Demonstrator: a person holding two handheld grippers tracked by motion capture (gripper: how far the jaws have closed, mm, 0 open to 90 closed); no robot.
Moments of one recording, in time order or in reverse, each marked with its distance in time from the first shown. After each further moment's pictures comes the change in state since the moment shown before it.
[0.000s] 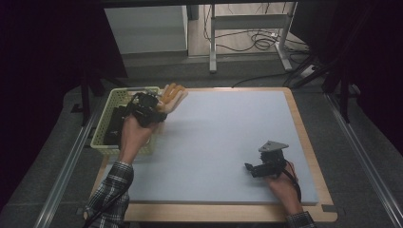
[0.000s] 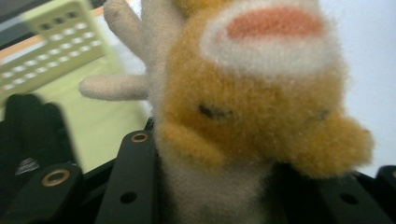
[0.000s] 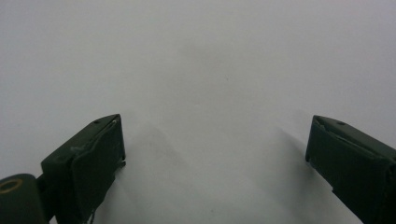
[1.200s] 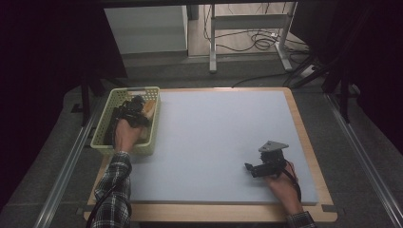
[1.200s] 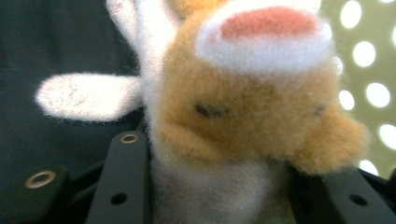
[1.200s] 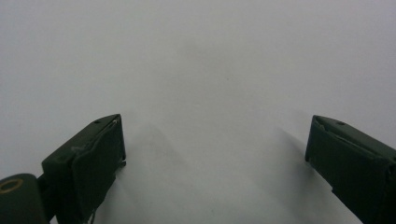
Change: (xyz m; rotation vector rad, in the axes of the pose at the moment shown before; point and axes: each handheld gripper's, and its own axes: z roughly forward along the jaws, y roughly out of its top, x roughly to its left) left arm 0.081 -0.034 0.104 0.295 0.112 -0.203; right arm 0.000 0.000 0.000 -0.001 0.003 0.001
